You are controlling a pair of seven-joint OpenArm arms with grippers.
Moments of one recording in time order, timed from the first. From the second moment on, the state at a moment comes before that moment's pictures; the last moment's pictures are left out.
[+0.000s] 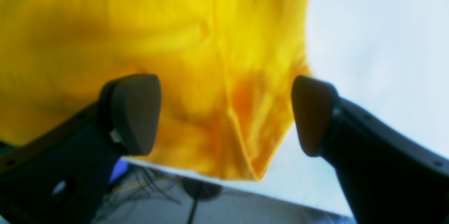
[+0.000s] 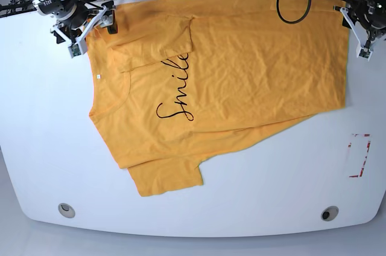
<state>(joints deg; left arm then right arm) 19.6 -14.3 -41.6 113.5 -11.9 -42.8 81.0 -24.1 5.1 35.4 110.0 26.0 41.1 -64.0</state>
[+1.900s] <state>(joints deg) -2.2 -15.1 -51.0 102.4 -9.5 -42.8 81.0 41.1 20.3 8.8 17.1 15.7 39.6 -23.9</state>
